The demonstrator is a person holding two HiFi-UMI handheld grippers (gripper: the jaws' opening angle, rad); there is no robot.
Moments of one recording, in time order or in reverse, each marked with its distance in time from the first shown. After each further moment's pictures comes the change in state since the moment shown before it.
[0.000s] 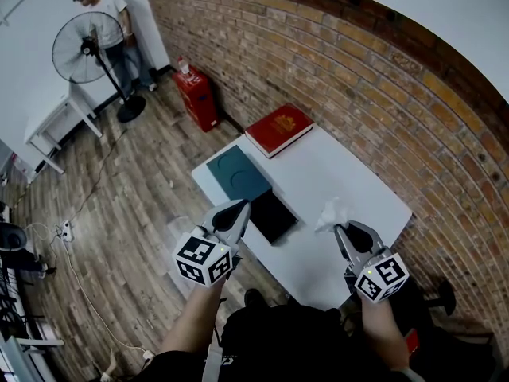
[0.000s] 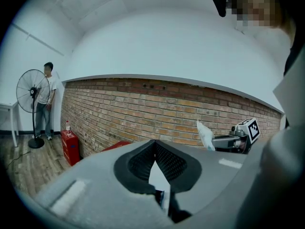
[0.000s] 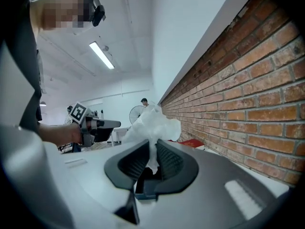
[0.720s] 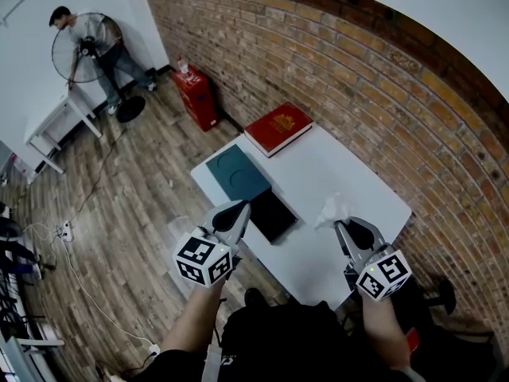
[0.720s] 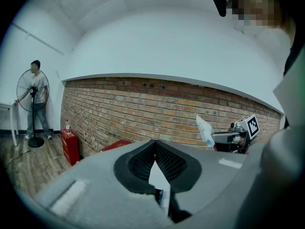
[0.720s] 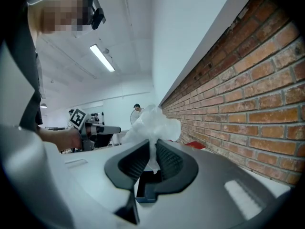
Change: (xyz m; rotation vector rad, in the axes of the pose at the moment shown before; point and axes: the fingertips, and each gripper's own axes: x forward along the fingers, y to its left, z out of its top) left arm -0.001 -0.004 -0.003 -0.005 0.008 -0.003; right arm 0.000 0.003 0.016 0.010 -0.026 0.009
